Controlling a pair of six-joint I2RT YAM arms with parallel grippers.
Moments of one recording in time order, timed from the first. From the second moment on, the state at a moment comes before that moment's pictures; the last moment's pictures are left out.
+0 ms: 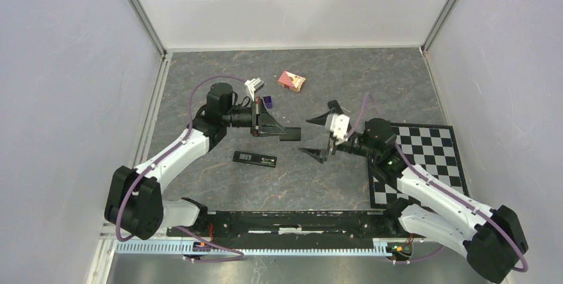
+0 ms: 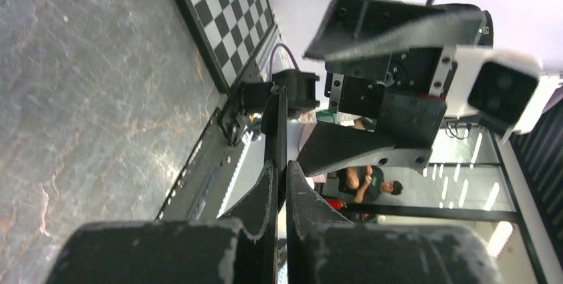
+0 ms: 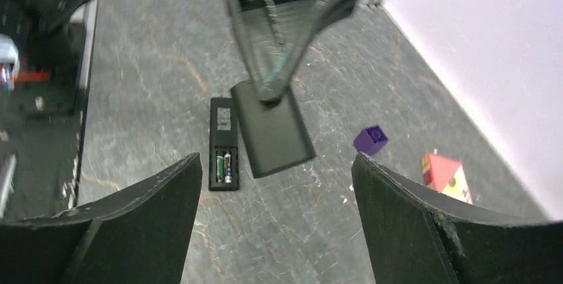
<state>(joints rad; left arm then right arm) -0.42 1.29 0.81 0.14 1.01 -0.95 0.64 0.93 0.54 0.38 -0.60 -0.22</state>
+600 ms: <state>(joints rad) -0.41 1.30 0.86 -0.20 1.12 -0.73 0.81 1.04 0.58 0.17 -0.65 -0.74</state>
